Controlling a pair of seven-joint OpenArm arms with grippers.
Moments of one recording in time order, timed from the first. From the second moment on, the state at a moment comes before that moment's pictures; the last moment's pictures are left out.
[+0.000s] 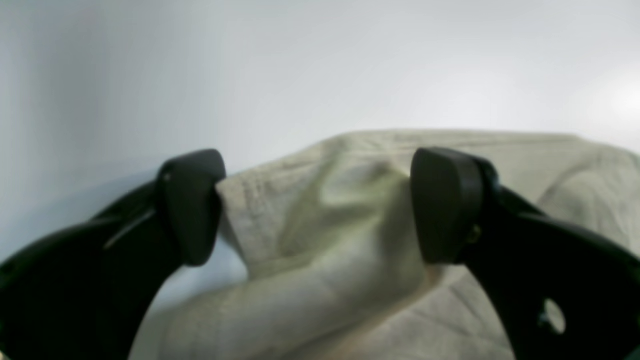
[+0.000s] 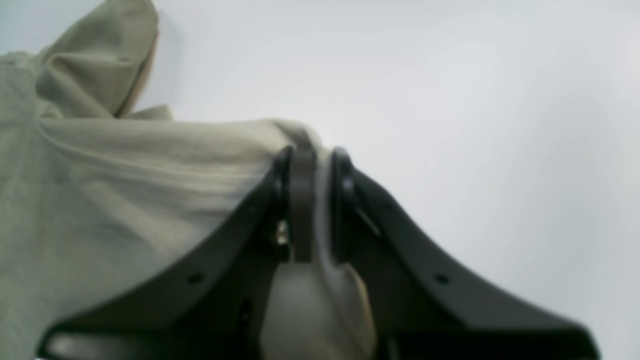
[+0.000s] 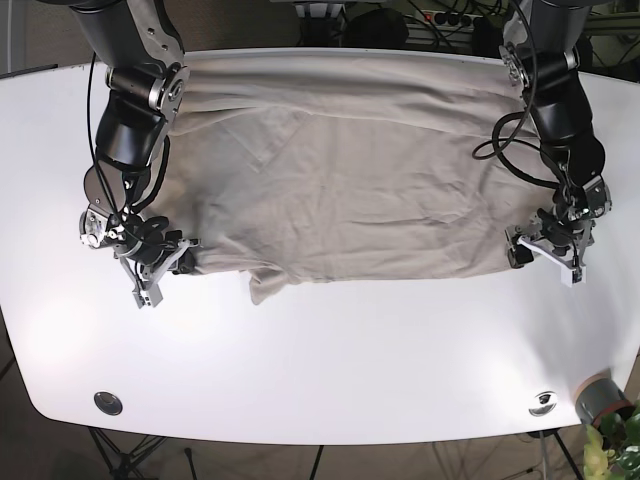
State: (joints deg) left arm -19.4 -18.6 -23.1 51.3 -11.0 -21.0 29.9; right arm 26.1 7.9 27.0 51.4 -0.2 39.9 -39.0
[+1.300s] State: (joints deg) left arm -15.1 -19.4 -22.7 69.3 -11.4 -25.3 27.8; right arm 22.6 7.6 27.3 67.2 -0.3 40.0 -45.7
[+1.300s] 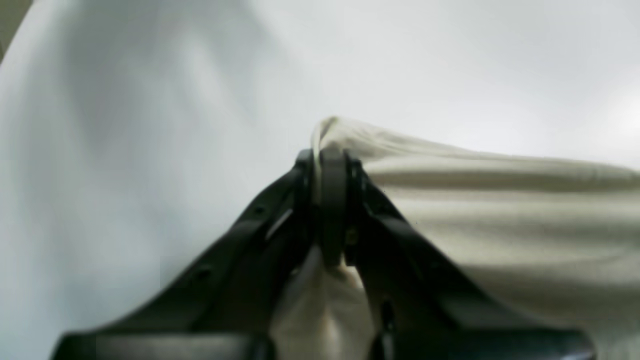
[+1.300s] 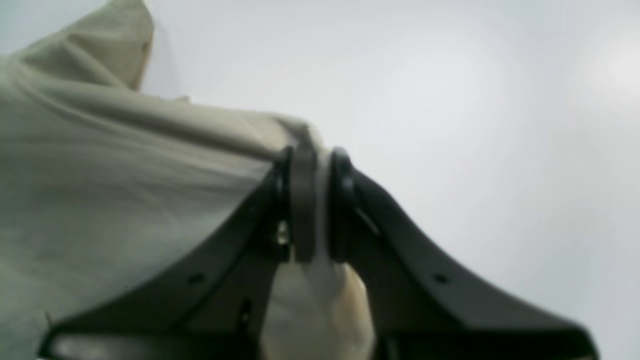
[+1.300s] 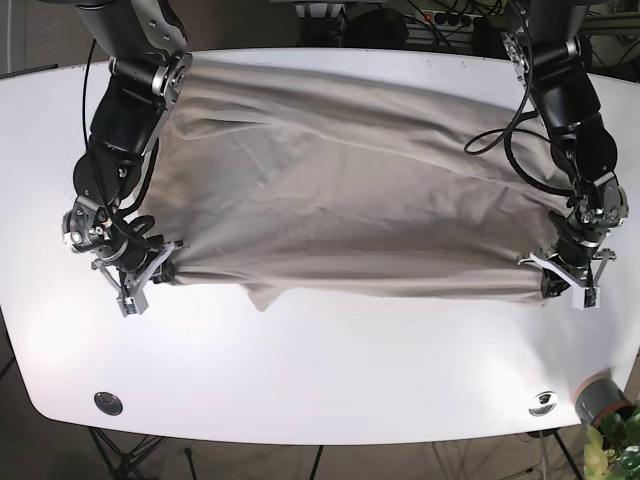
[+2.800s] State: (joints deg) left arm 10.1 -19.2 -36.5 83.6 -11.2 -40.0 27.6; right arm -18.2 -3.2 27.1 114.4 4.7 40.1 -59.8
